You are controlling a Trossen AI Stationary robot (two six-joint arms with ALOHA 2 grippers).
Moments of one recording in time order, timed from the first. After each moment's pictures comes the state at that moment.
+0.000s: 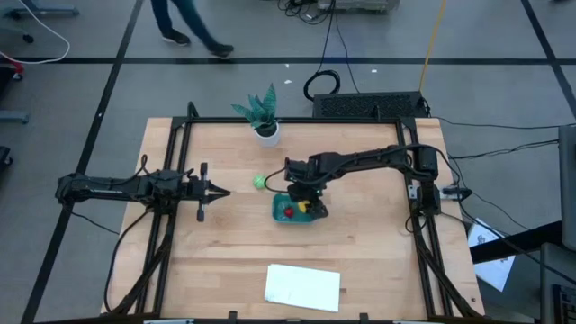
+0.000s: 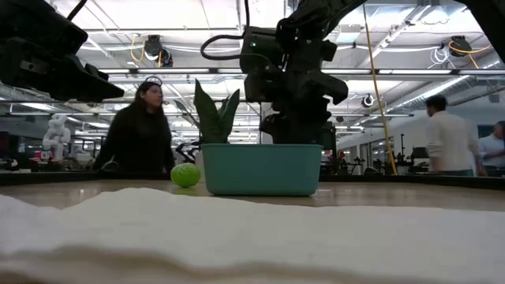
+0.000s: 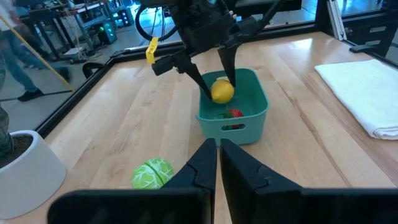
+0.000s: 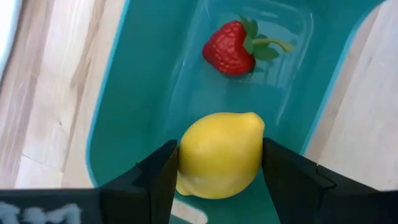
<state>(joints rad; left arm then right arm) -0.01 0.24 0.09 -0.08 -0.03 0.15 -0.11 1.98 1.42 -0.78 -0.32 -0.36</state>
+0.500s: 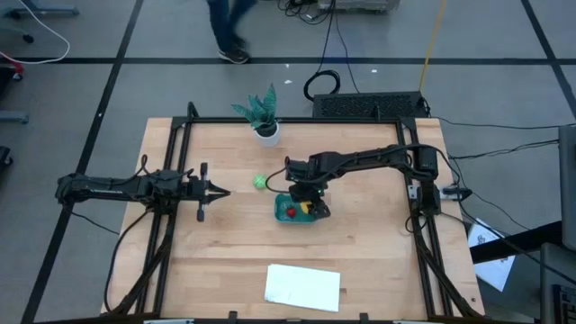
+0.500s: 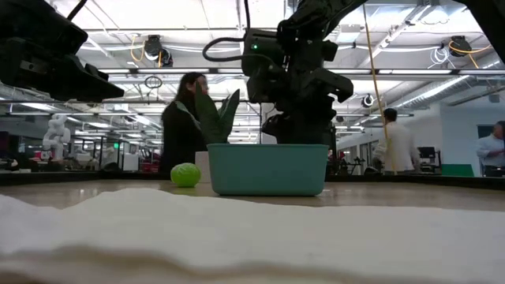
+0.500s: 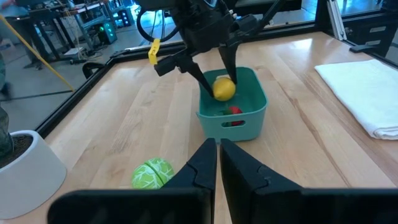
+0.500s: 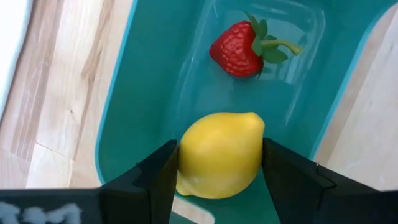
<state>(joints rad) -0.01 0.24 0.09 -0.08 -0.03 0.15 -0.12 1.98 1.42 -0.81 -0.35 -0.38</state>
